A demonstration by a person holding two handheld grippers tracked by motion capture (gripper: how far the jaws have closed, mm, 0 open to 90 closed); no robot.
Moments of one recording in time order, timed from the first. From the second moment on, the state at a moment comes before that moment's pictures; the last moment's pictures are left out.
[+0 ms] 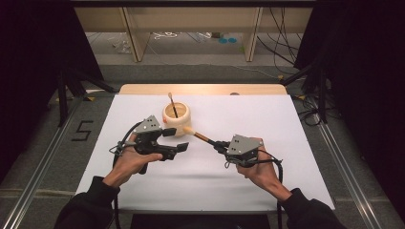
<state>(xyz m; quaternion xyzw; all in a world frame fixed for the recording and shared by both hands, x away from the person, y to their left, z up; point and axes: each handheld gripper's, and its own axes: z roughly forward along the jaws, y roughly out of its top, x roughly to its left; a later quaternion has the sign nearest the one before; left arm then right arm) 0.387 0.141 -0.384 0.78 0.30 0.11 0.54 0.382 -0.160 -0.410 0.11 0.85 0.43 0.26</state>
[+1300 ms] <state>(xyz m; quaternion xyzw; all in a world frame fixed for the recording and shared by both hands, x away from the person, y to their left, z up) 0.382 0.113 -0.403 0.70 0.32 0.09 0.63 0.387 -0.148 -0.414 0.17 0.80 0.55 0.17</state>
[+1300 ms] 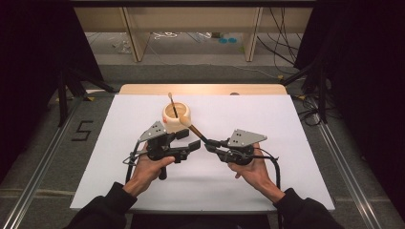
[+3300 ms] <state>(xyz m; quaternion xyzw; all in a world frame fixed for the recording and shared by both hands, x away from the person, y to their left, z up) 0.389 0.110 -0.405 0.64 0.37 0.08 0.68 0.390 -0.126 -0.422 0.20 0.77 0.59 0.13</state>
